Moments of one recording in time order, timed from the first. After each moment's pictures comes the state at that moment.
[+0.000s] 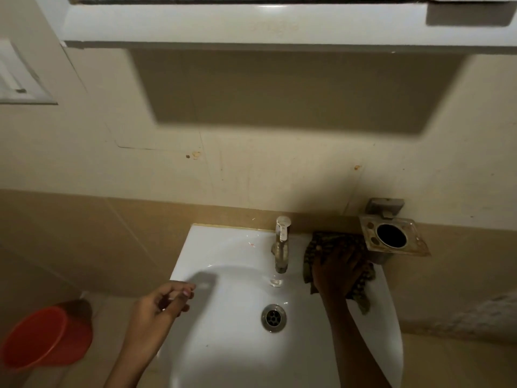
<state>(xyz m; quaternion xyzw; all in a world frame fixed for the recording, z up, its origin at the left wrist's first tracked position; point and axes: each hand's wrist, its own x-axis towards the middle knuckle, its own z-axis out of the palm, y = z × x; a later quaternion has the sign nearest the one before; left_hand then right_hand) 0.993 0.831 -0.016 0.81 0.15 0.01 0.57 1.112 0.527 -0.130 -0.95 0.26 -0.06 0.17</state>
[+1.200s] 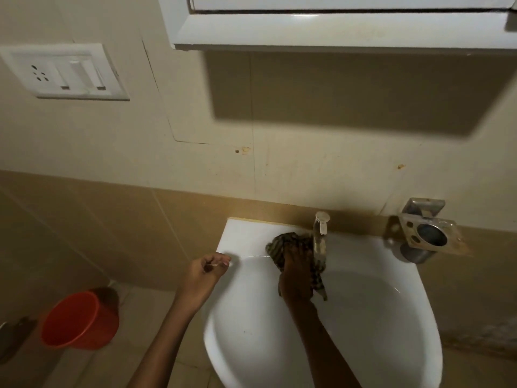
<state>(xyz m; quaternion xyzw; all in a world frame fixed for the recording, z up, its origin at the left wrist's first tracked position) 1.019 0.858 -0.018 0.80 0.14 -0.02 0.59 1.090 0.671 -0.153 -0.96 0.04 -0.13 0.23</state>
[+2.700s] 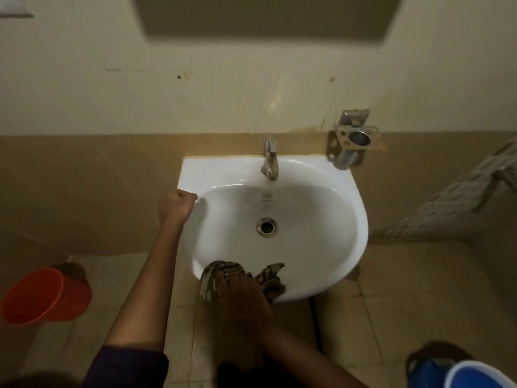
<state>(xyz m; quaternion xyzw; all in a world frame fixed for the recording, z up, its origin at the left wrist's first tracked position) 1.030 0.844 -0.046 0.84 0.25 -0.04 0.47 0.851 0.715 -0.129 -0.98 -0.19 0.03 0.03</state>
